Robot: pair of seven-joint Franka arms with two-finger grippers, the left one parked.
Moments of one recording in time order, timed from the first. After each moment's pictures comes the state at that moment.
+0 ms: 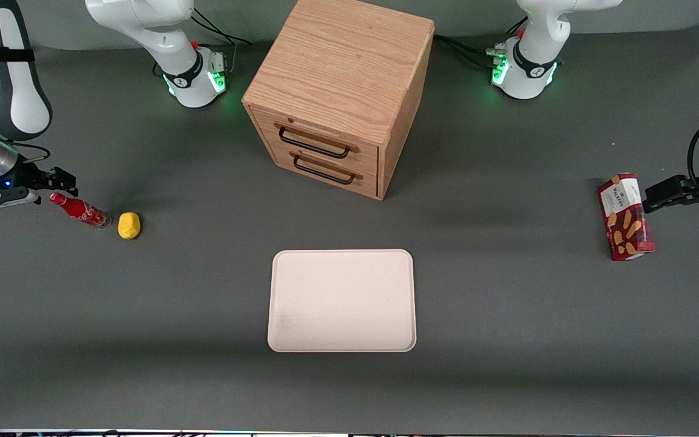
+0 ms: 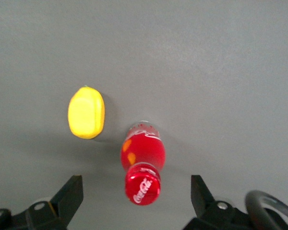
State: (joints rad) arm 0.05 -0.03 -0.53 -2.39 -0.05 2.42 -0.66
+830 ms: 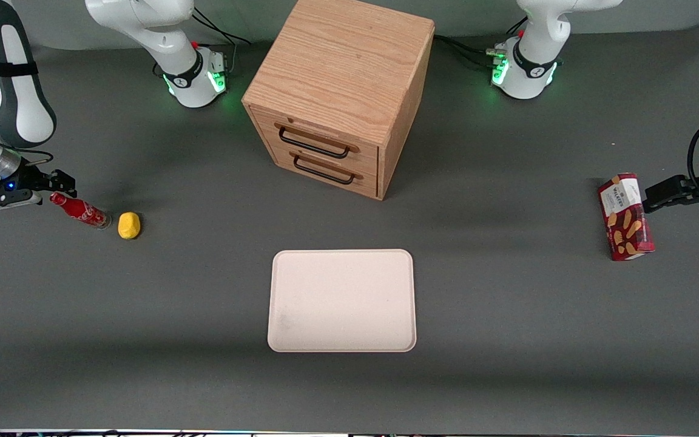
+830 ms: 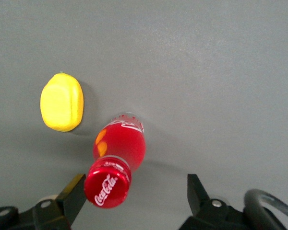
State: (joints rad) arm 0.05 0.03 -0.57 -2.40 -0.04 2.48 -0.70
